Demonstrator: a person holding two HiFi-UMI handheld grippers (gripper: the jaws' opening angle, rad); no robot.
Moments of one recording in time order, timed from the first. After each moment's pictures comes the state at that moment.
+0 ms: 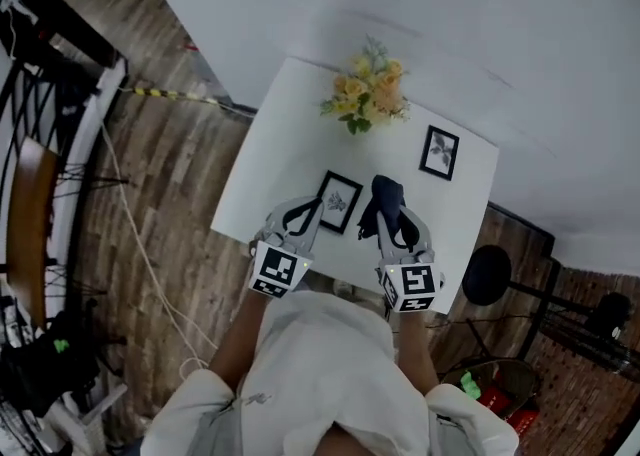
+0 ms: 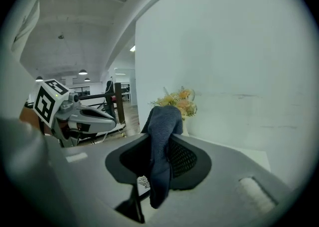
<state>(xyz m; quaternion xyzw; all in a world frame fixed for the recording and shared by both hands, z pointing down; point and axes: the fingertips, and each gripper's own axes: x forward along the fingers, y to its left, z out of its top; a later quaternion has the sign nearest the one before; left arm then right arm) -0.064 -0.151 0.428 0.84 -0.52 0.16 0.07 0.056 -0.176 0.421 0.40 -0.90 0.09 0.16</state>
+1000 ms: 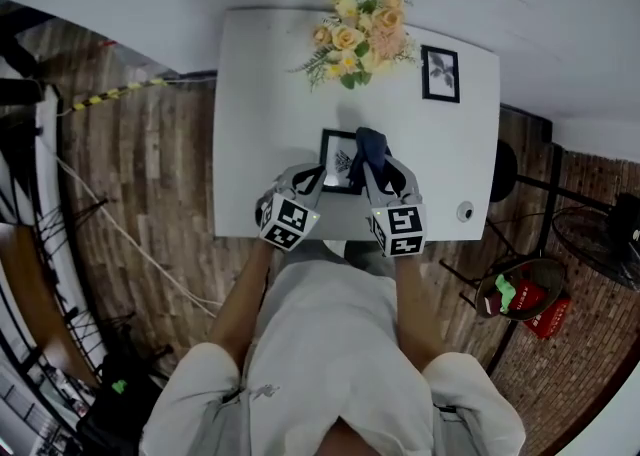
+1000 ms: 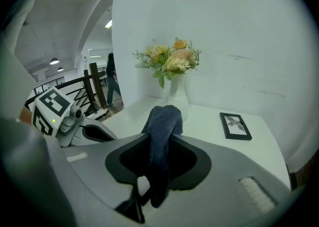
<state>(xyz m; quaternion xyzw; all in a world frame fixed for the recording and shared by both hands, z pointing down) -0.076 -0.172 0.605 0.90 -0.32 0.27 0.15 0.010 -0.196 0.548 0.49 -0.81 0.18 0.26</state>
